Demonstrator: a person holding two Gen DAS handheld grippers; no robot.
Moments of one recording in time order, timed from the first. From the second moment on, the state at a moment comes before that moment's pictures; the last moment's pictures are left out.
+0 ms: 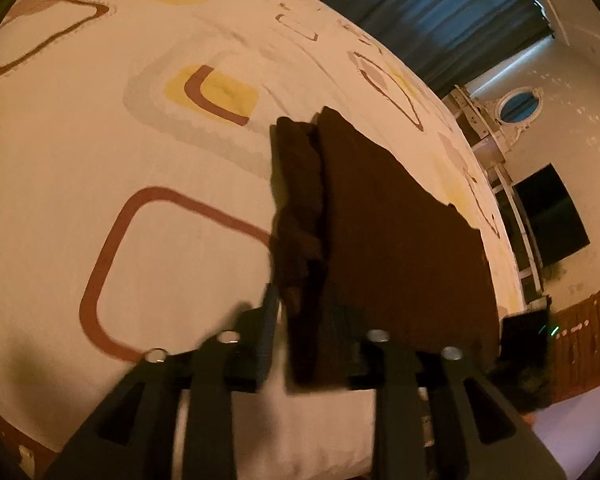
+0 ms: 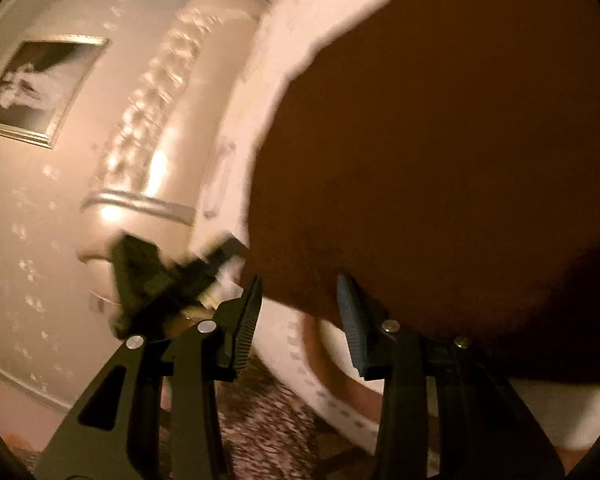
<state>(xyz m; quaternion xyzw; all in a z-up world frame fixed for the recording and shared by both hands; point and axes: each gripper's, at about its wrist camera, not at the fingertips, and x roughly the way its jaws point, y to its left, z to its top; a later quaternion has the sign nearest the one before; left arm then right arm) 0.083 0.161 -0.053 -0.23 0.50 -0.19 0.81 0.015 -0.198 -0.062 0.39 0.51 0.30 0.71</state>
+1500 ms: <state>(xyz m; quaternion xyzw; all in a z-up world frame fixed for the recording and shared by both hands) 0.197 0.028 0.006 -0.13 0.58 -0.16 0.79 -0.017 -0.254 -0.044 0.33 0.46 0.23 0.79</state>
